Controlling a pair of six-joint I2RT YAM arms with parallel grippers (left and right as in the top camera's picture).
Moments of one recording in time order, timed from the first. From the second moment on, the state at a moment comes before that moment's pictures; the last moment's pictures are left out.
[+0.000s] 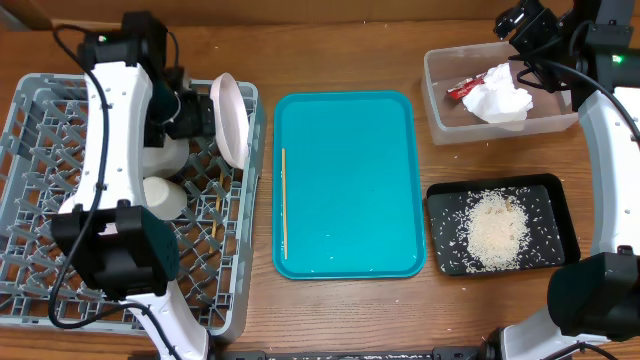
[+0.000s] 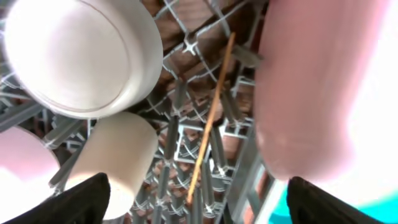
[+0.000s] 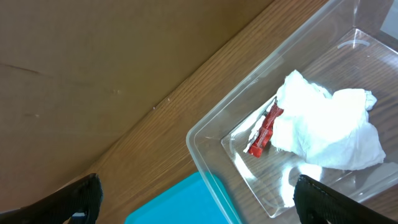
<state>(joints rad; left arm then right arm) 0.08 2.01 2.08 -1.58 0.05 -0.09 -0.11 1.77 1.81 -0.78 -0.18 0.66</state>
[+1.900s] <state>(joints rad) -0.43 2.01 1.35 -0.87 -0.09 -0.63 -0.11 1.77 1.81 -0.78 -0.18 0.66</state>
